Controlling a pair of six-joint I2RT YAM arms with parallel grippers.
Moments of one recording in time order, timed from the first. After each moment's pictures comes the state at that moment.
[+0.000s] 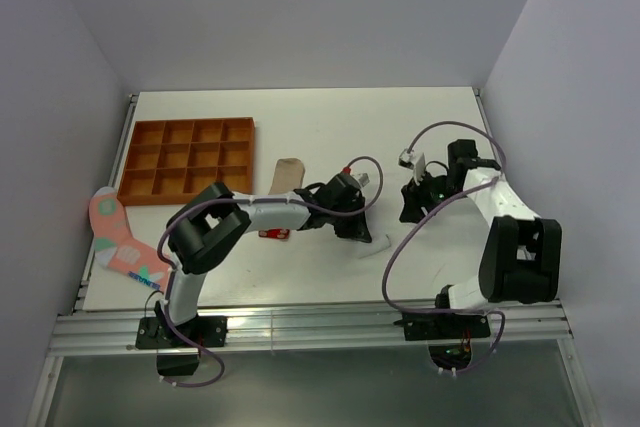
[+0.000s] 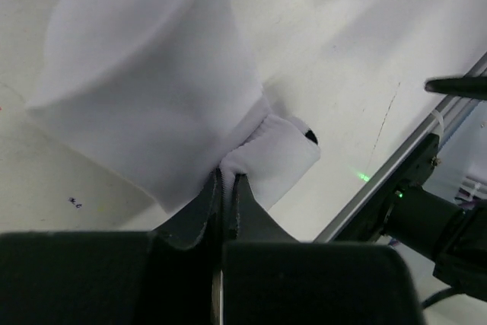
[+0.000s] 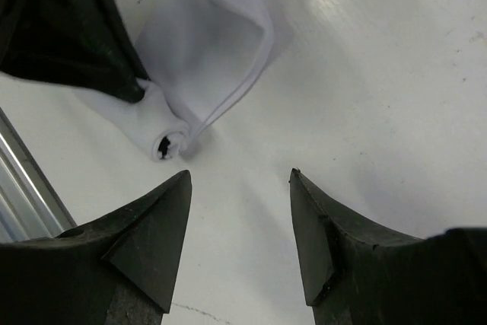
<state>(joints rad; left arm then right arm) -0.99 2.02 1.25 -0.05 0.22 -0.83 -0.10 1.48 0.94 -0.82 -0.74 -0.85</state>
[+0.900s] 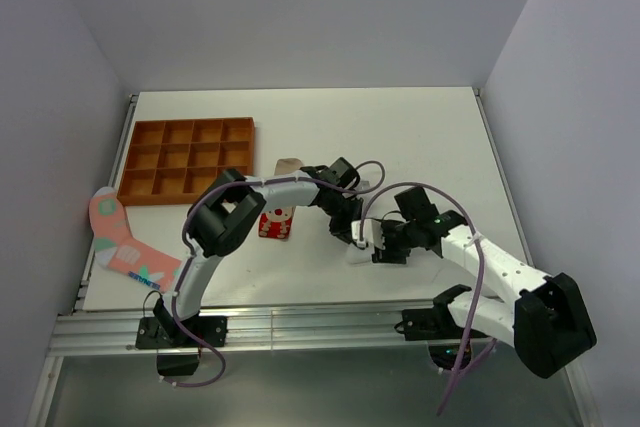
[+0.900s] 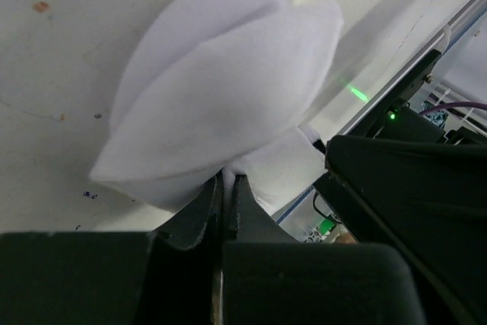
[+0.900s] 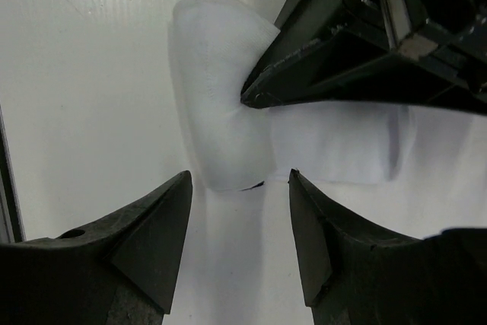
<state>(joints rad) -0.88 2.21 1.52 -0.47 0.62 -0.72 0.41 1.06 0.53 -0.59 -0.51 -1.11</state>
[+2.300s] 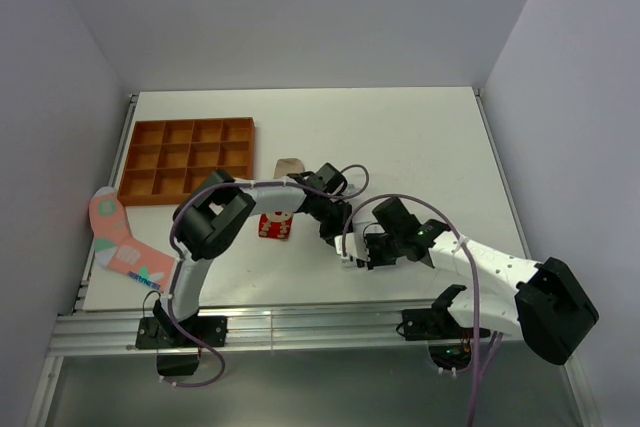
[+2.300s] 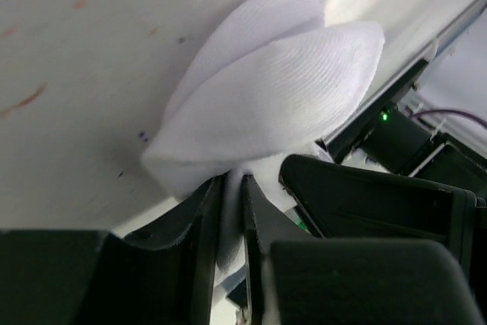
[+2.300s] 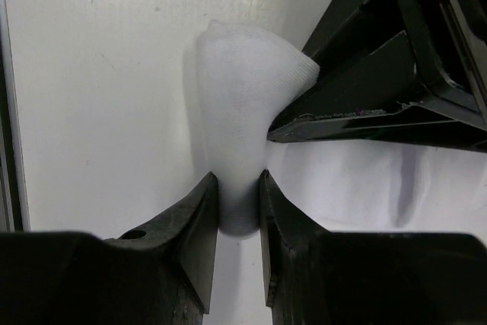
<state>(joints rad) -0.85 2.13 1.36 -0.37 0.65 -0.83 0.66 1.11 0.49 -0.45 -0.37 -0.99</state>
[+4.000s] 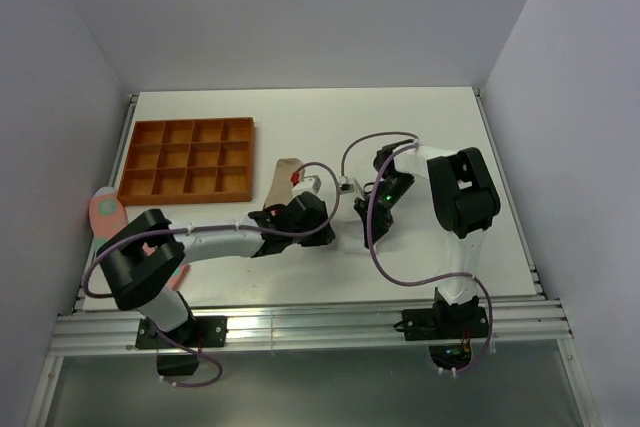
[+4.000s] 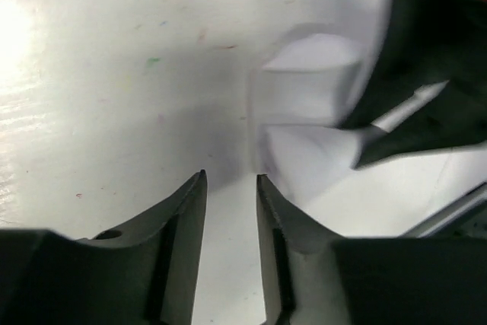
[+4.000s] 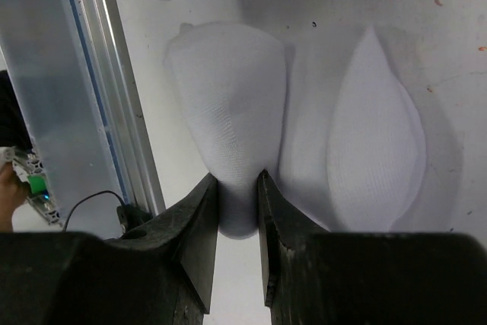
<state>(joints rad) -0.99 1.62 0.85 -0.02 -0.15 -0.93 0.30 1.99 1.22 -1.19 -0.79 -1.04</state>
